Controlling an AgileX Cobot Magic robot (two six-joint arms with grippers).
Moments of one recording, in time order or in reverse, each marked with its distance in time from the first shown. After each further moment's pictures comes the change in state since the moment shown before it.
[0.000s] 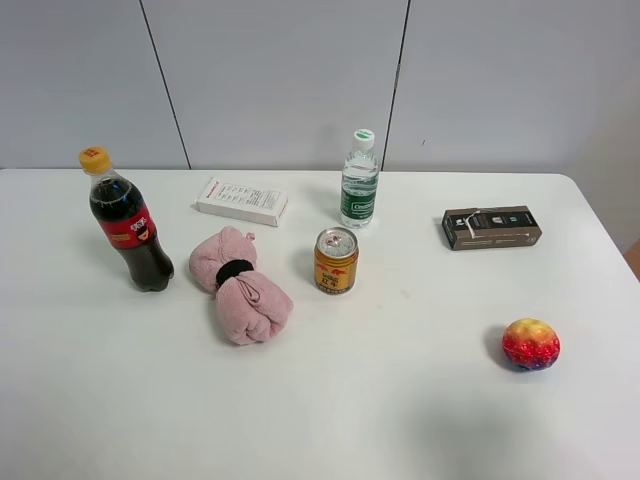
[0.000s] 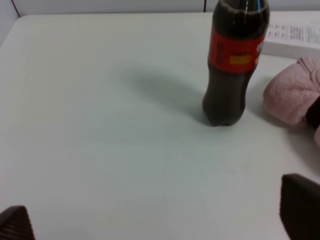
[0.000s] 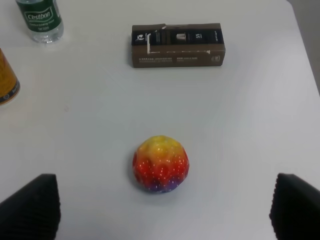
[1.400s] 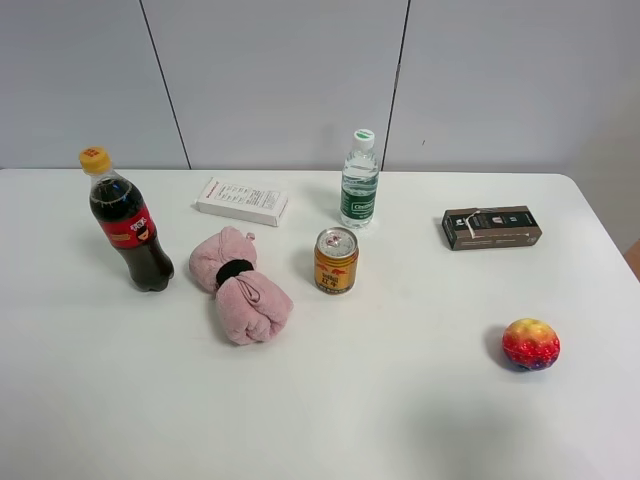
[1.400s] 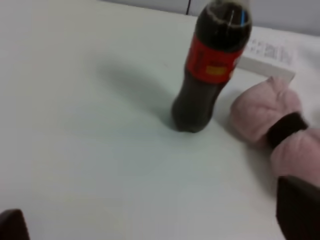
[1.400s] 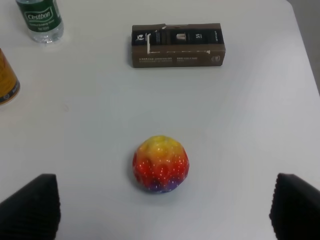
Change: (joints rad) left arm 0.000 0.082 -0.008 -0.079 -0.033 -0.186; right arm 0.000 0.000 0.000 0.000 0.000 0.000
